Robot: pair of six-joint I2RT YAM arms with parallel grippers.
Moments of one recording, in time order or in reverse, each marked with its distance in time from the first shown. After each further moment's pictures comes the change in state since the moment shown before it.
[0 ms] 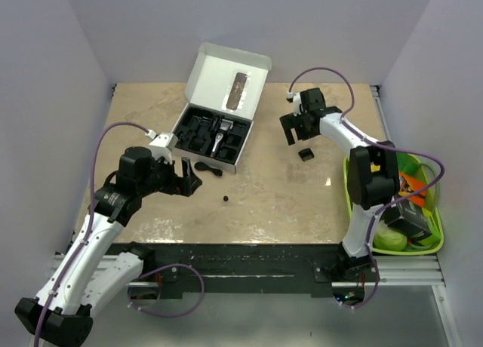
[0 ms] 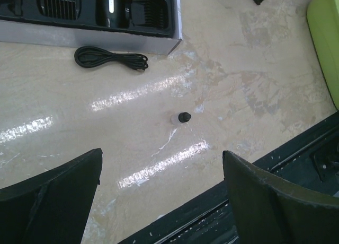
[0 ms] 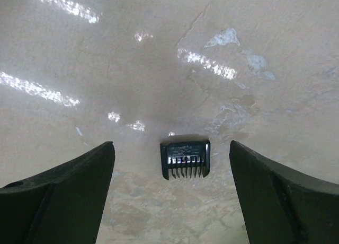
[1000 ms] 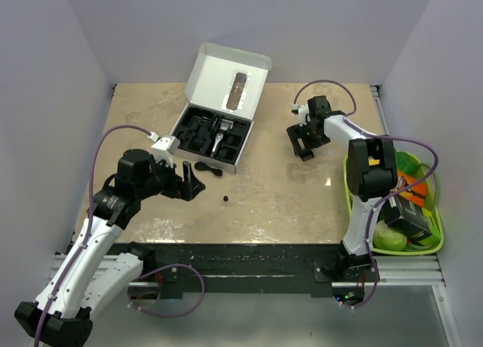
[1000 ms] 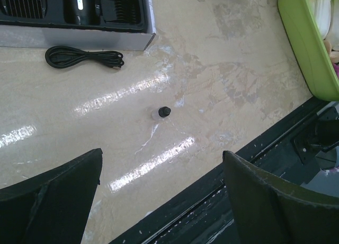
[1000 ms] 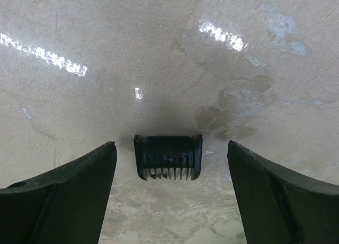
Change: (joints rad) left arm 0.000 -0.032 -0.024 0.007 0.104 0.000; right arm -0.082 0.097 -0.019 -0.040 -0.099 -0.101
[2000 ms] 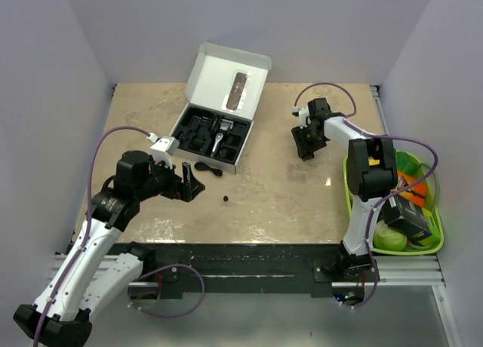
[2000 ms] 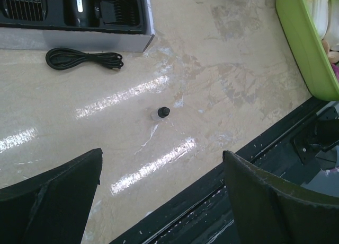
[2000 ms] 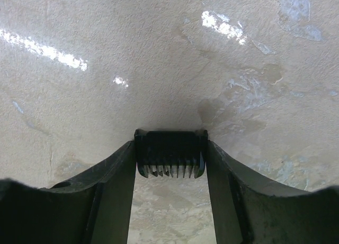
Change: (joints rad) left arm -0.006 -0.020 -0.003 -0.001 -0.003 0.000; right arm 0.000 0.003 -0.032 0.003 0.001 0.010
